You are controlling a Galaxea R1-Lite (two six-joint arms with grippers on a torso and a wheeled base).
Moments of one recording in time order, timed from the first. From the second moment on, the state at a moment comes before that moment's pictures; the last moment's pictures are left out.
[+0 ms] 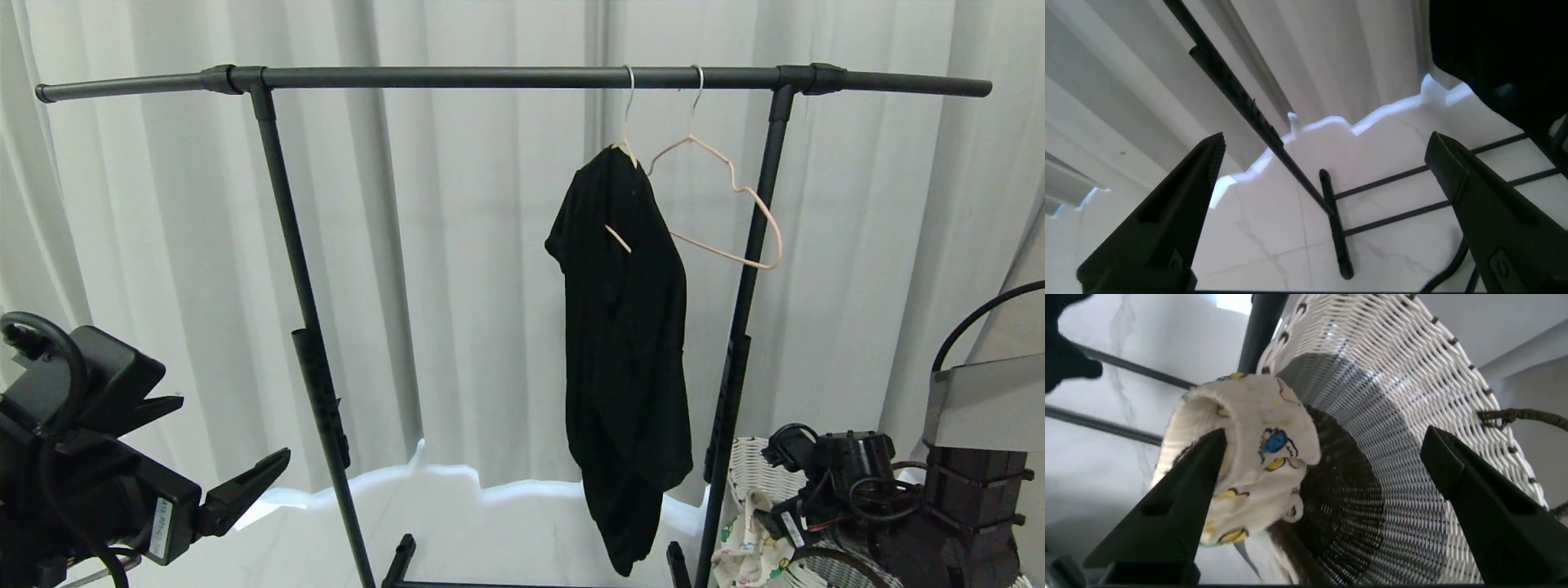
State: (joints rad) left arm -0.21 1.05 -0.47 -0.16 0.04 0.35; right arm 0.23 2.29 -0.41 -1.13 -0.16 -0.23
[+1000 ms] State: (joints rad) left arm -0.21 1.03 -0.45 -0.16 0.04 0.35; right arm 0.23 2.23 -0.40 -1.24 -0.16 -0.21
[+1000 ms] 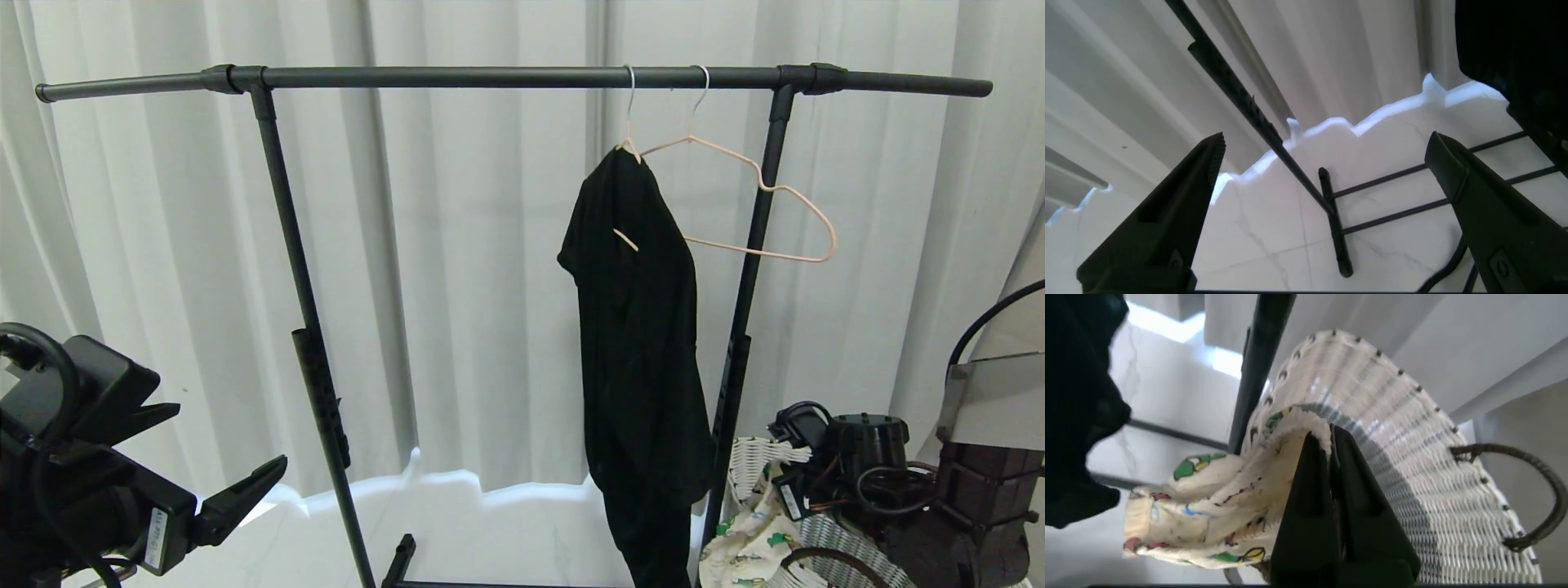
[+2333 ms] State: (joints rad) left arm -0.22 1.03 -0.45 -0.16 0.04 0.35; right arm 0.44 1.57 -0.65 -0.79 -0.16 -0.23
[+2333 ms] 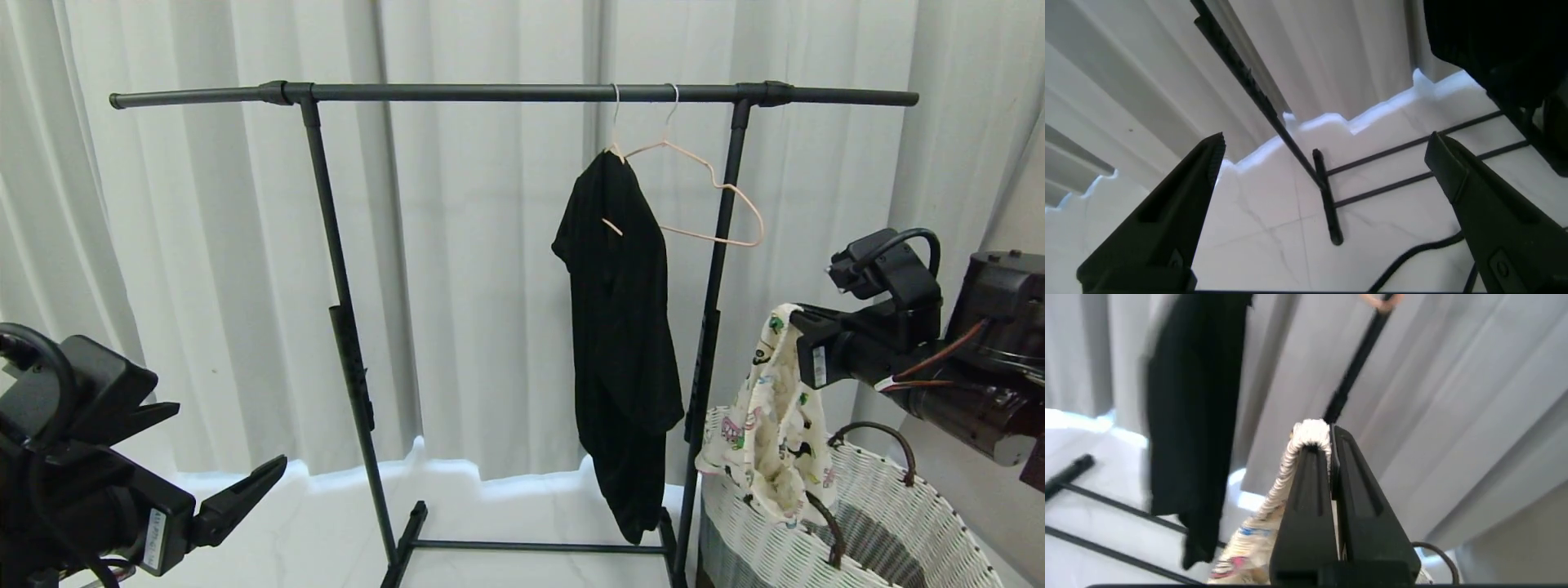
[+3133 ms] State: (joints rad) left arm -0.59 1.17 -0.54 -0.34 0.04 0.00; right arm 0.64 1.61 -0.83 -0.76 -0.16 -0.13
